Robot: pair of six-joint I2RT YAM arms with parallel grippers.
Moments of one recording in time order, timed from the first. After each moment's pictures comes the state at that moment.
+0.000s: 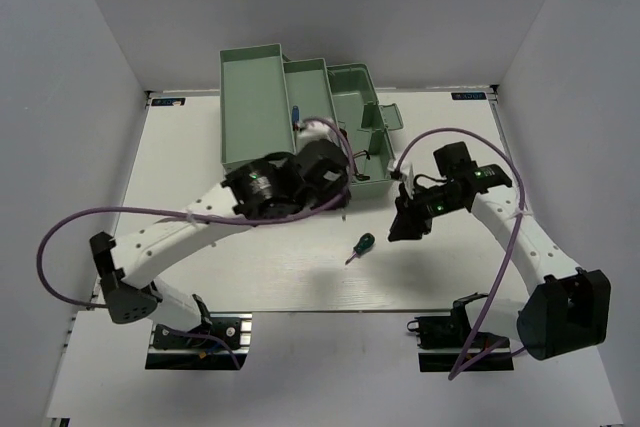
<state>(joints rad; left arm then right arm) -1.09 1.48 1.57 -0.88 -0.31 -0.93 0.30 1.22 1.02 -0.99 -0.88 -0.57</state>
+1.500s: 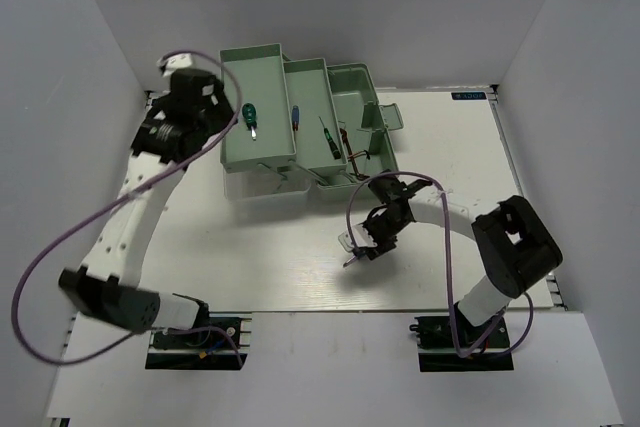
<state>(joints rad) -0.33 1.45 1.68 -0.80 -0.44 -0.48 0.63 1.61 0.88 -0.68 -0.59 -1.59</state>
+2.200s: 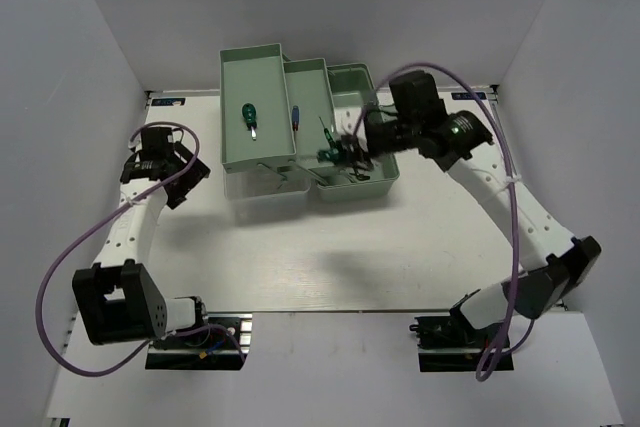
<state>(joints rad) 0.09 1.26 1.05 -0.73 -0.12 -0.69 0.63 1.44 1.61 -0.89 -0.80 -1.05</state>
